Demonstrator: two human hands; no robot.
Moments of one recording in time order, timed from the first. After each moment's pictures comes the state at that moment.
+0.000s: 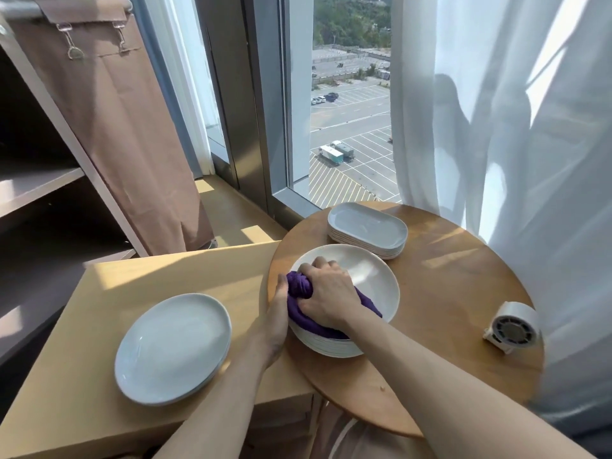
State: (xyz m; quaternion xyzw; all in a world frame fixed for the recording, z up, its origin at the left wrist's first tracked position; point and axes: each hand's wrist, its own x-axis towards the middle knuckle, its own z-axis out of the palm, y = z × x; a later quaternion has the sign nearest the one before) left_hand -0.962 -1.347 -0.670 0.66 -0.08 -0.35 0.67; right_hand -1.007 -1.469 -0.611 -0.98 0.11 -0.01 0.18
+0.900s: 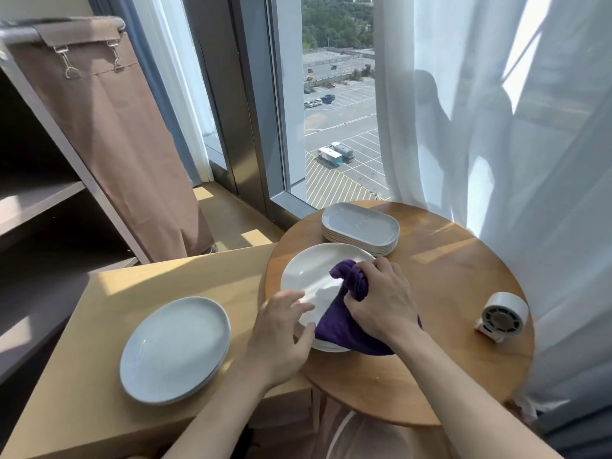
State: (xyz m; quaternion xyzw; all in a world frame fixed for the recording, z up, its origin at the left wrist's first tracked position) left_hand -1.010 -1.317 -0.647 0.87 -0.37 0.00 0.31; right_hand -1.086 -1.518 -0.603 -0.93 0.23 -0.17 0.22
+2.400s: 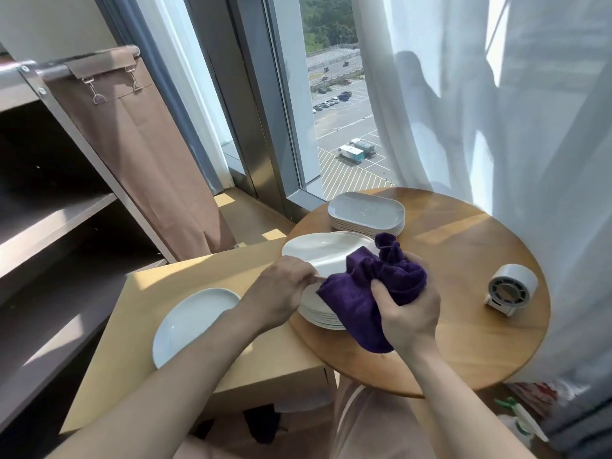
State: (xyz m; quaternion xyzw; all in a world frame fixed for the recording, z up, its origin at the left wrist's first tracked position) left_hand -1.002 -1.326 -0.562 0.84 -0.49 0.01 0.23; right_hand -1.142 -1.496 -0.625 -0.67 0.19 -0.47 0.55
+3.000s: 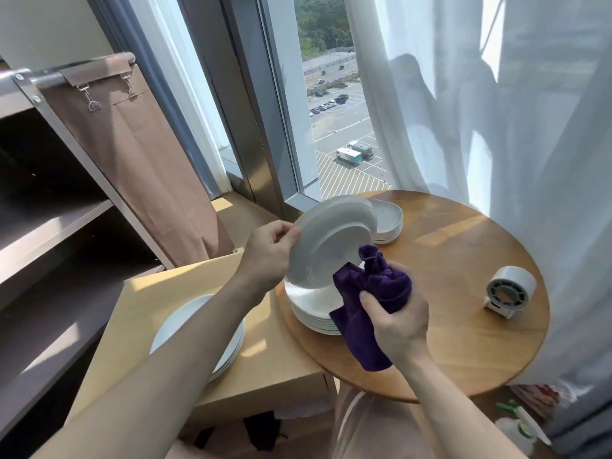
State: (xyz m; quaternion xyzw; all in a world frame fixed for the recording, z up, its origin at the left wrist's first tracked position) left_hand -0.987 -1.351 -0.518 0.81 -0.23 -0.08 0.53; right_hand -1.141 -1.490 -0.630 -0.67 0.19 -0.41 0.59
